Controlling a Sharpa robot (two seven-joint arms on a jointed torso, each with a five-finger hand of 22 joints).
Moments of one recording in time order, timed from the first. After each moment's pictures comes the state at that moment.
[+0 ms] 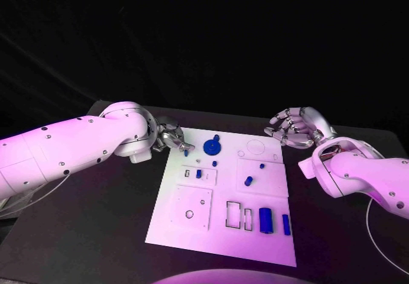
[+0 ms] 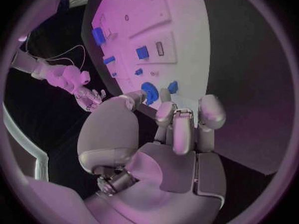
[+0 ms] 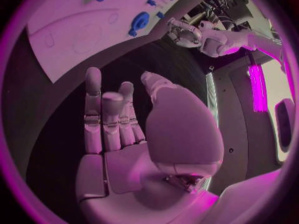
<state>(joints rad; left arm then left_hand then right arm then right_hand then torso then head) 1.30 -0.79 0.01 1.49 -1.10 0.16 -0.52 1.01 -0.20 0.46 0.29 0.23 0.80 0.07 0.80 0.72 1.28 -0.01 1.34 1.02 1.47 -0.07 1.52 1.31 0.12 1.26 0.04 1.35 0.99 1.26 -0.94 -0.15 1.63 -0.86 -0.76 0.01 1.31 -0.27 0.33 0.29 0.28 0.82 0.12 0.53 0.53 1.15 0.04 0.75 0.83 1.39 -0.03 1.01 0.84 0.16 1.23 0.08 0.33 1.04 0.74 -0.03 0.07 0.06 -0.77</state>
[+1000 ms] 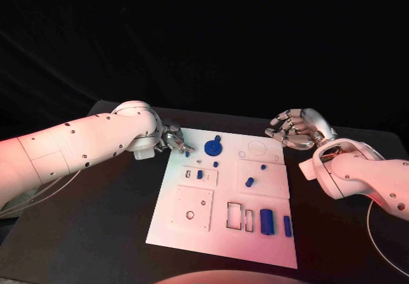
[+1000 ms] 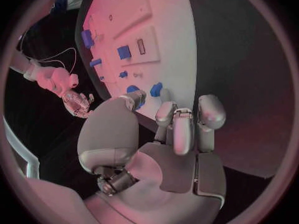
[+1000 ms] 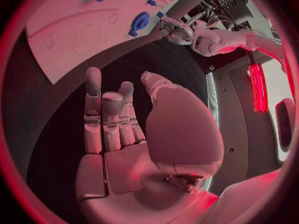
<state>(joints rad) 1.30 -0.70 0.00 1.33 -1.11 0.24 -0.52 1.00 -0.20 0.45 0.30 0.23 0.80 0.07 0.79 0.71 1.28 0.00 1.34 1.02 1.47 -0.07 1.52 1.31 0.12 1.26 0.04 1.35 0.99 1.26 -0.94 -0.15 1.63 -0.85 -0.76 0.02 1.31 -0.27 0.33 0.29 0.28 0.82 0.12 0.53 0.53 1.15 0.04 0.75 0.83 1.39 -0.03 1.01 0.84 0.16 1.23 0.08 0.32 1.04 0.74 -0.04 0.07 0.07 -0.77</state>
